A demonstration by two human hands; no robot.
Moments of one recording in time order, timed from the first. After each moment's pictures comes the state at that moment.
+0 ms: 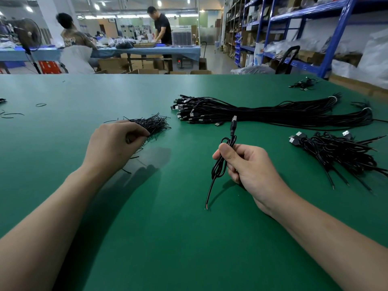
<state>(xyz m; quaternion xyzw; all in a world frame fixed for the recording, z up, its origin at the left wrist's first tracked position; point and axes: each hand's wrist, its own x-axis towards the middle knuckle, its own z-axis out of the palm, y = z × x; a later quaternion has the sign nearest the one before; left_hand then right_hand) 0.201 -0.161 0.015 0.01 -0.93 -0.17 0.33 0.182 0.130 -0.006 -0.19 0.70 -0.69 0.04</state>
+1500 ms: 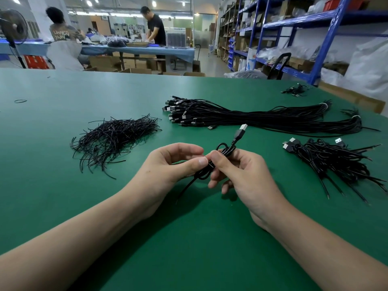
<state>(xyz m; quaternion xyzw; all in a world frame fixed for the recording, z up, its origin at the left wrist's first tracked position) 0.218 -0.045 0.003 -0.04 -0.65 -0.76 0.05 0.188 0.128 -0.004 -0.18 0.68 -0.71 0.04</state>
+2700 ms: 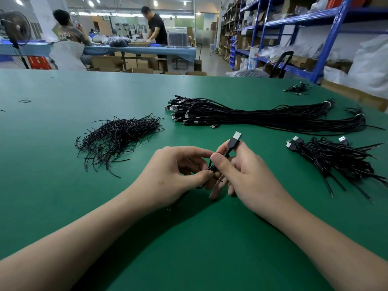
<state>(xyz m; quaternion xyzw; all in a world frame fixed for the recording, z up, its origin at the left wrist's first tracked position) 0.220 -0.051 0.006 -0.13 -0.84 -0.51 0.09 0.188 0.133 0.004 -0.27 0.79 -0.55 0.01</state>
